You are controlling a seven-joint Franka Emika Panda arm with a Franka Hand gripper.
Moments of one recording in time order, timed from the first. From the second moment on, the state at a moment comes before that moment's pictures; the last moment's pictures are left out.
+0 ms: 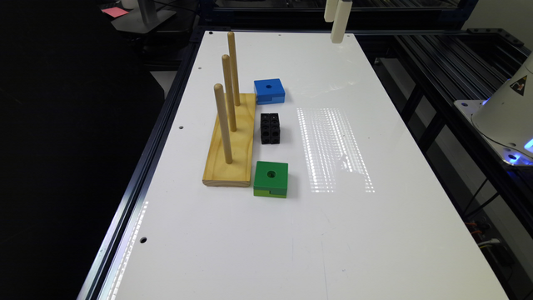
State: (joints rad) arm -0.09 -0.27 0.00 -2.51 -0.01 2.26 0.71
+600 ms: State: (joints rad) arm -0.14 -0.25 0.00 -2.49 -0.01 2.28 0.67
